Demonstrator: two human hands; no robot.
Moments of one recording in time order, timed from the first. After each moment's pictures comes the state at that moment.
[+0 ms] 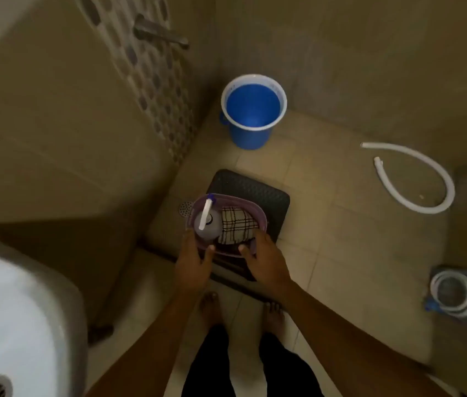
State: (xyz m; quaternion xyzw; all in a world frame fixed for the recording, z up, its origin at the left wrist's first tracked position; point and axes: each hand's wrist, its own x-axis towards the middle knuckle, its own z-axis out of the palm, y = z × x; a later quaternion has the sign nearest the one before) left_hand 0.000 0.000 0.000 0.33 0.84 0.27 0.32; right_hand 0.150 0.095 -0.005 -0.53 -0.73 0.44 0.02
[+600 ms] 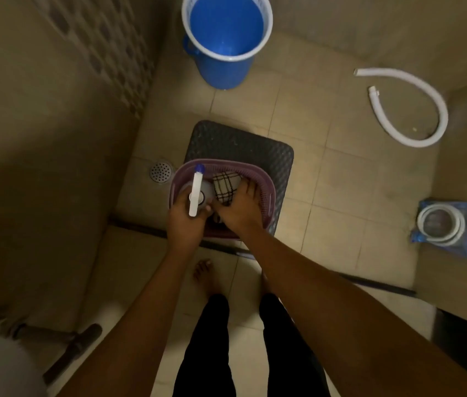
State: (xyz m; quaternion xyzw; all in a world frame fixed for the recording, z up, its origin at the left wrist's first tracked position) left_hand -0.051 0.068 -0.076 0.24 0.80 0.35 0.43; right_hand 0.055 0.132 -0.119 -0.67 -0.62 0.40 -0.04
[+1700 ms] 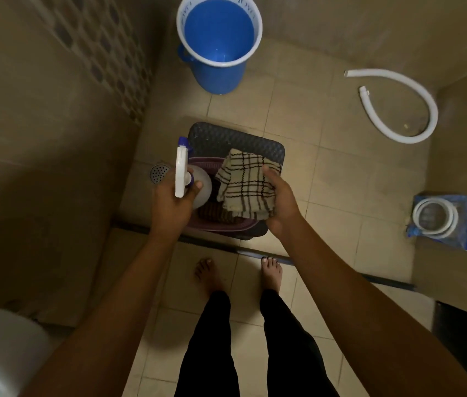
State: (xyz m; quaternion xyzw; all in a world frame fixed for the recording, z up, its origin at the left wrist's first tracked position) left_hand -0.066 0.080 -0.011 0.36 0.79 0.37 0.33; right_hand 0.120 0.151 -0.030 -0.57 -0.11 0.75 0.31
